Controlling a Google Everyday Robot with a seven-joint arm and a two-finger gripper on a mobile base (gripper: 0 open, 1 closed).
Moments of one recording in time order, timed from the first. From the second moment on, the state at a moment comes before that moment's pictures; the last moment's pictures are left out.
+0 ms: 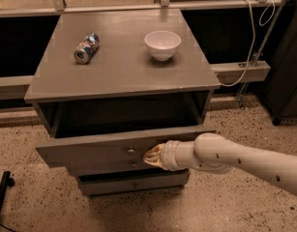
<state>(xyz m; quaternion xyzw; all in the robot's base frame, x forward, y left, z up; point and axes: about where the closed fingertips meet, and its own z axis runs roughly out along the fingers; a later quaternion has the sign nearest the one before) 0.544 -0.009 0.567 -0.63 0.64 0.14 0.42</state>
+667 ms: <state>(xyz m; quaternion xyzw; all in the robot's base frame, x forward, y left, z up) 0.579 -0.012 0.562 -0.63 0.65 0.11 0.42</state>
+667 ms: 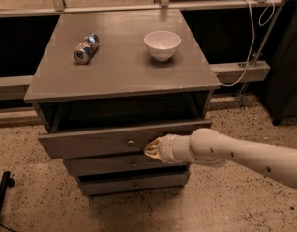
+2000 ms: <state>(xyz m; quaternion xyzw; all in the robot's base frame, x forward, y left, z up) 0.624 -0.013 0.578 -0.59 0.65 0.08 0.47</state>
